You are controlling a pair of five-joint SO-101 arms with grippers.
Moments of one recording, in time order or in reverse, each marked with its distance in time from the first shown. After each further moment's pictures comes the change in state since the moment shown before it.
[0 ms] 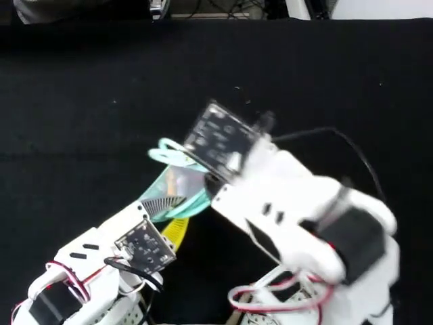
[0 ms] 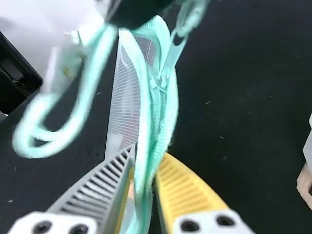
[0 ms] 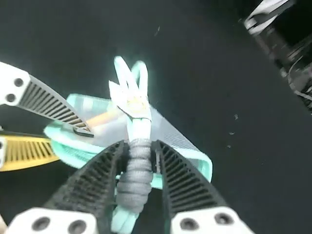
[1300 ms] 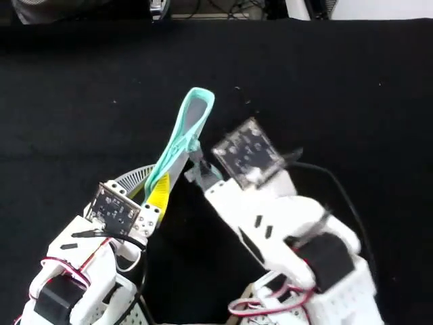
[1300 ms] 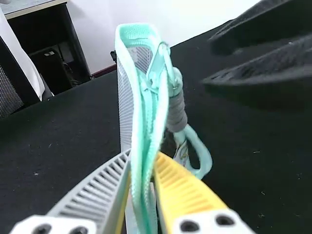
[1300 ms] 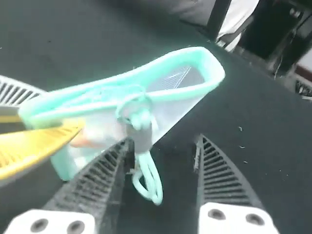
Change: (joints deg) left arm -13.2 0.1 0.5 -10.1 11.3; right arm 1.6 -21.8 43.9 -35.6 -12.2
